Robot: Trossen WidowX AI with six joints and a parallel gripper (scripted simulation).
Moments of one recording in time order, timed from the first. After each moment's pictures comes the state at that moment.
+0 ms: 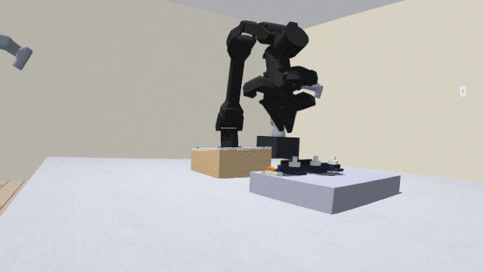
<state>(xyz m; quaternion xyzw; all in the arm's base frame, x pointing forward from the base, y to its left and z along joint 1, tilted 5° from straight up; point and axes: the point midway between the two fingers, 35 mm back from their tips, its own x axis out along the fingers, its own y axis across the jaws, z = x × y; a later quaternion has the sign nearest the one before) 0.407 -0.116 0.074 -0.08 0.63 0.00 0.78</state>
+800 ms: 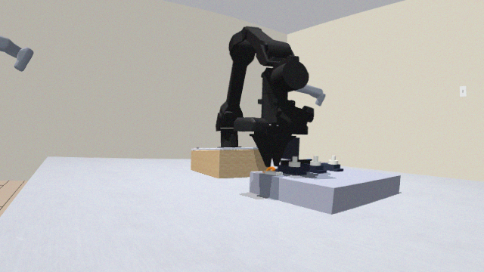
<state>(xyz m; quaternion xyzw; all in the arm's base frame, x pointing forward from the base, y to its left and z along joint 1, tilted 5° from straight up) 0.390 -0.136 0.001 -0.06 0.72 0.04 0.69</state>
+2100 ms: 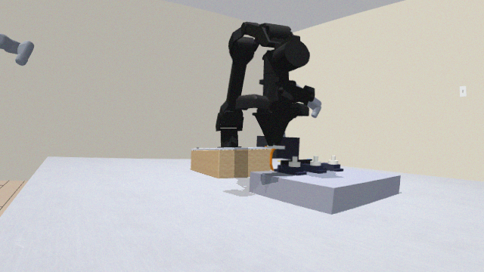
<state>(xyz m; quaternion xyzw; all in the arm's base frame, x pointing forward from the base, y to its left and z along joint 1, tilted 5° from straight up) 0.391 -0.130 0.045 -0.06 0.72 0.03 0.69</state>
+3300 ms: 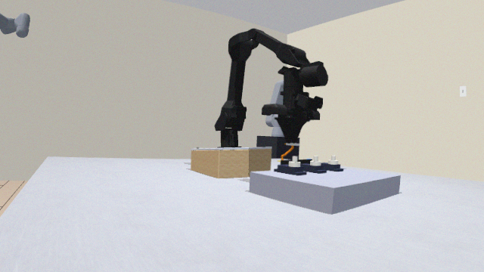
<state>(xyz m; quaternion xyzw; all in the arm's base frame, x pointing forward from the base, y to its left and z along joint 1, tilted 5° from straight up) 0.288 0.028 0.048 -0.02 0.72 0.00 0.69</state>
